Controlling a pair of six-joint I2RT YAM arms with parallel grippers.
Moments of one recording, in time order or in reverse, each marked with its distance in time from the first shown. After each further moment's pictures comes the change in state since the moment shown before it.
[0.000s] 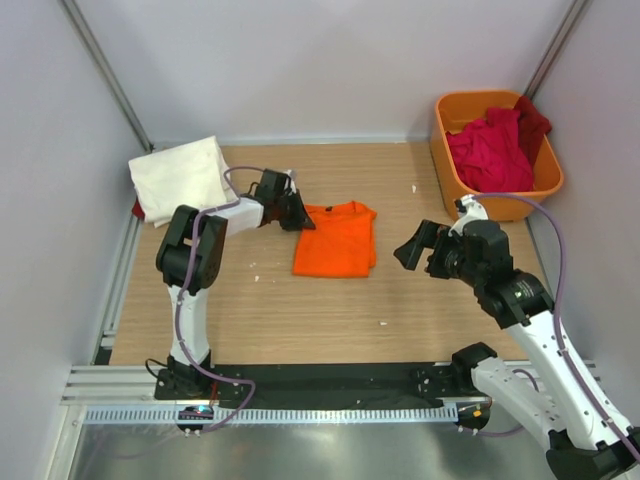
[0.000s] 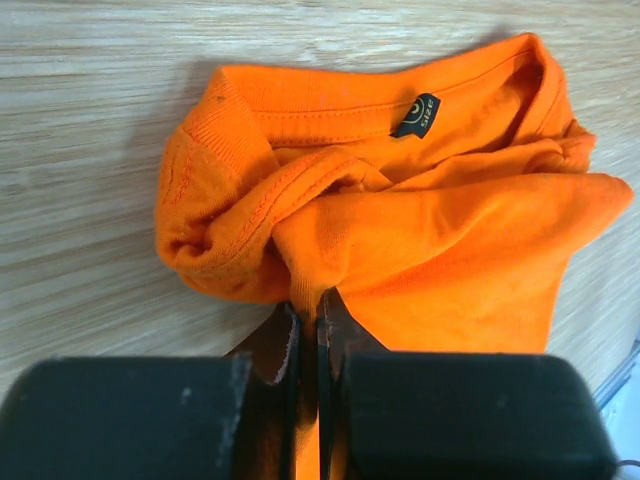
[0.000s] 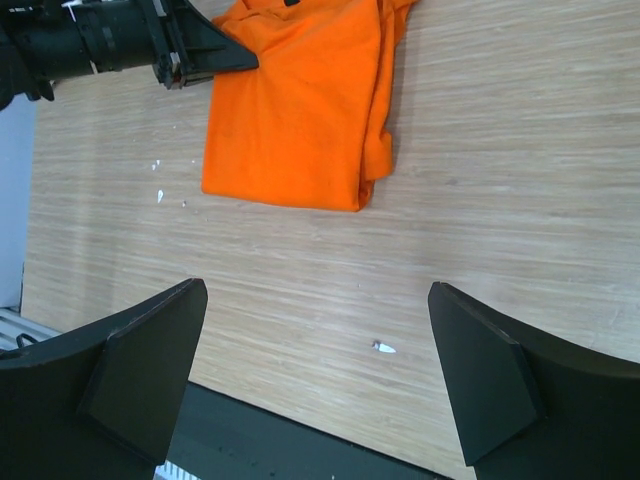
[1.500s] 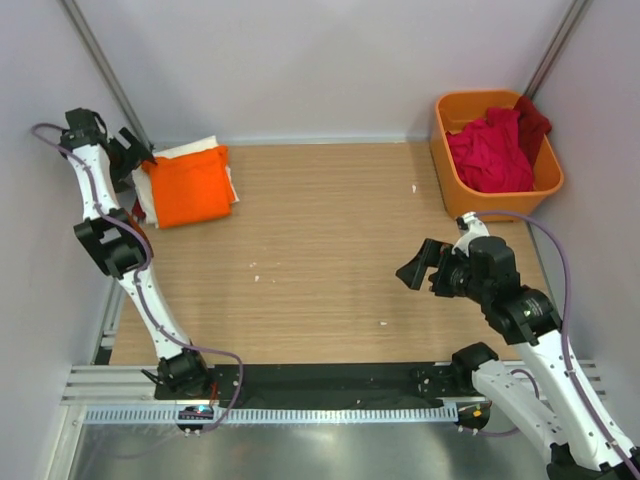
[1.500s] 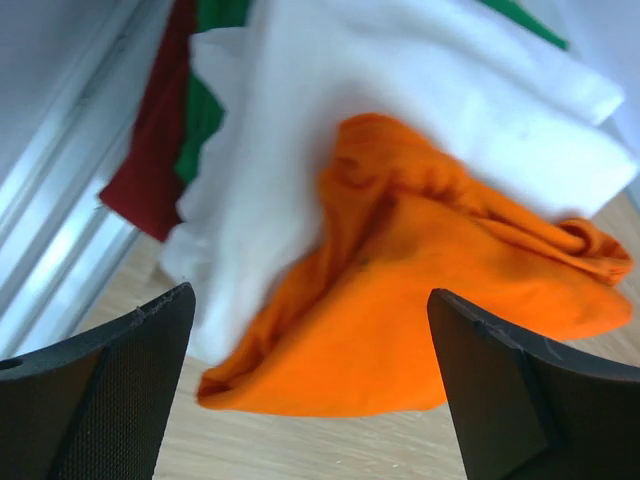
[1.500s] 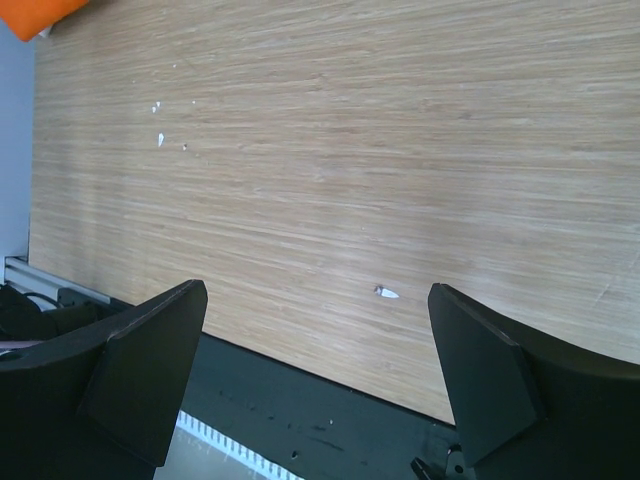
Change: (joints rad) left arm 0.817 0.292 1.151 -0.961 -0.098 0.216; right arm 0.000 -0.112 -0.056 -0.120 -0.077 0.007
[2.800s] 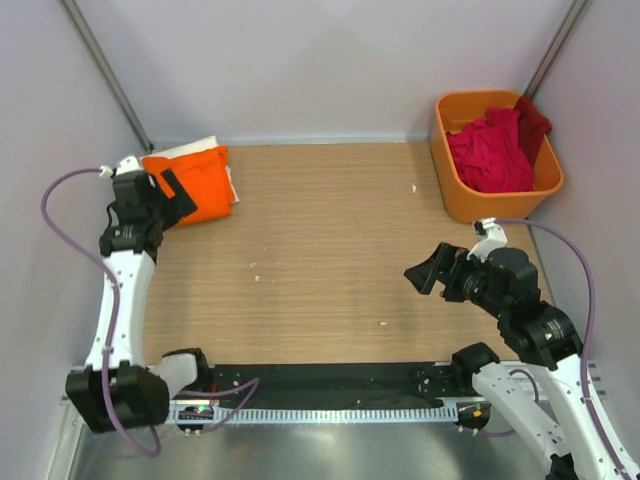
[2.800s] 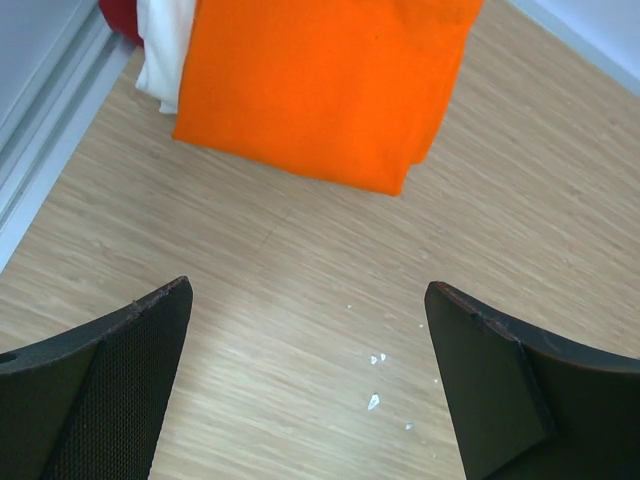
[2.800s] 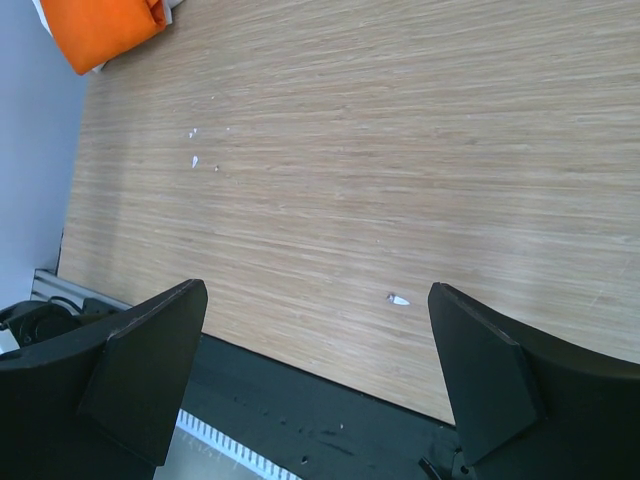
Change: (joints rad) left arm -0.293 -1.213 -1.335 0.468 -0.370 0.005; right arm 0.000 -0.109 0.053 -0.048 0.019 0.008
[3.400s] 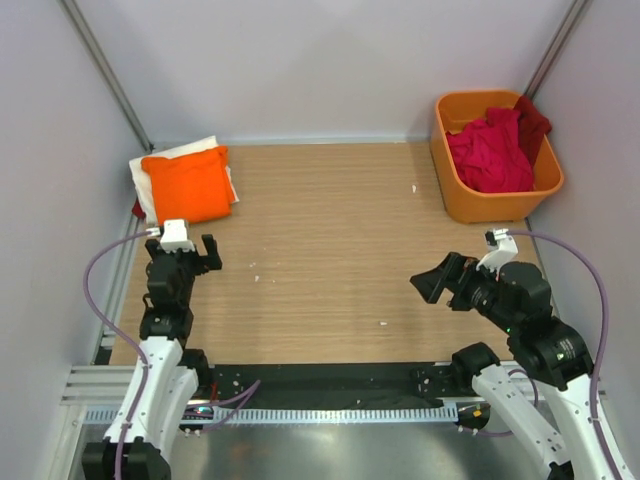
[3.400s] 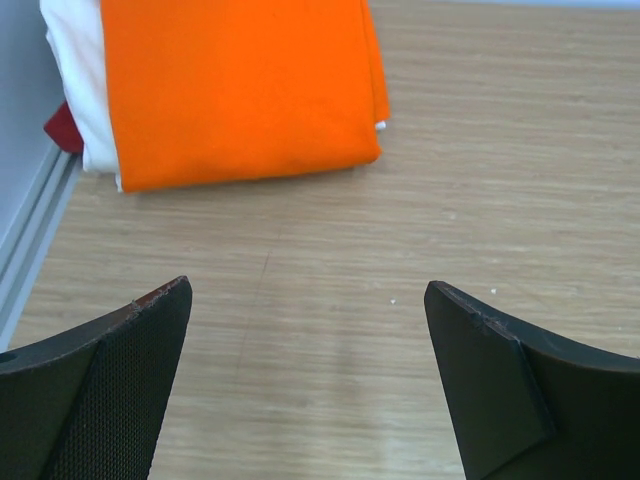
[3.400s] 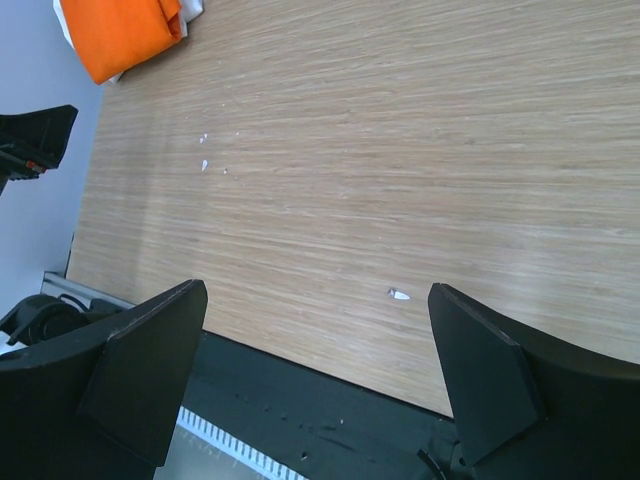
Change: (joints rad) left arm -0.123 -0.546 -0.824 0.679 0.059 0.367; right arm 0.000 -0.093 0.000 -0.040 0.005 0.006
